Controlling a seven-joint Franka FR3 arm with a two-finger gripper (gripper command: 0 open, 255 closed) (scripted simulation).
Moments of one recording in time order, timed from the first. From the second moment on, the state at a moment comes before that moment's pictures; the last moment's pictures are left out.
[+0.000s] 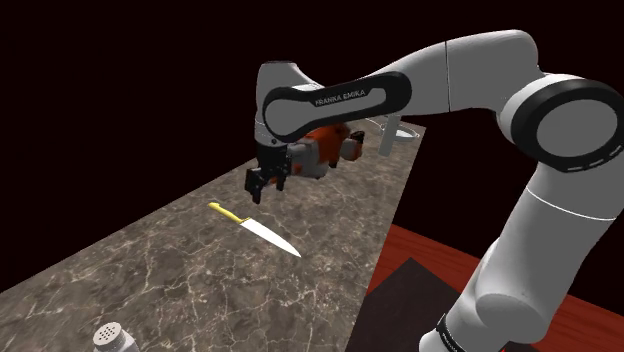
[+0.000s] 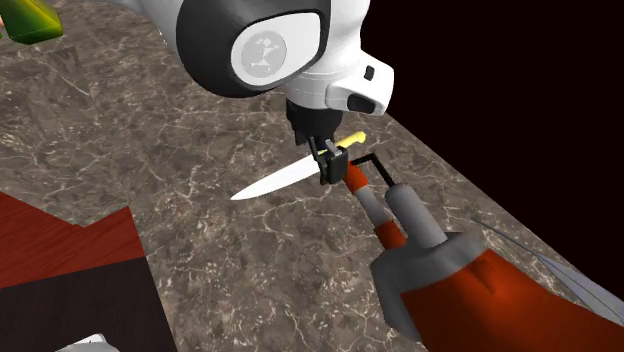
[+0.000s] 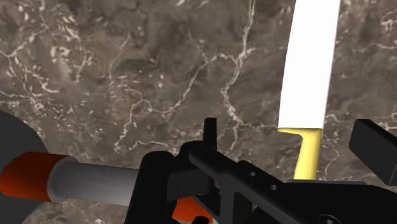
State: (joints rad) arm 0.14 0.07 0.27 -1.92 0.02 1.99 0.15
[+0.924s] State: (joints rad) arm 0.22 0.39 0.30 -1.65 -0.08 2.04 0.24
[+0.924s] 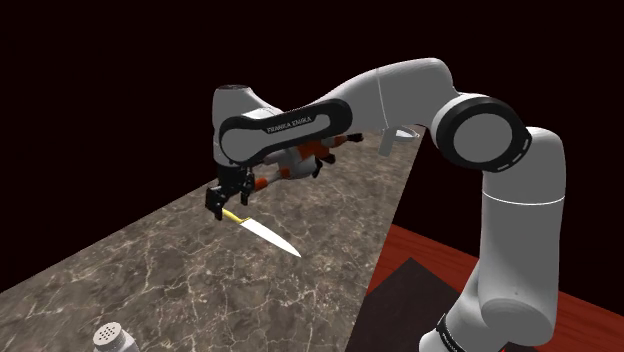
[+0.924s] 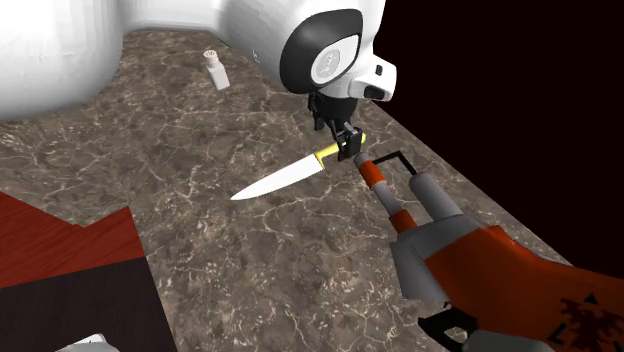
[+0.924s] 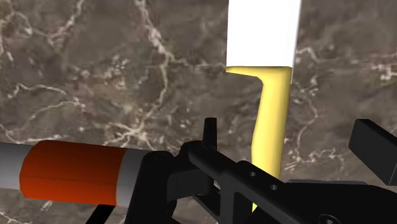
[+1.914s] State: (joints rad) arm 0.22 0.39 0.30 -1.66 -0.08 2.05 0.24
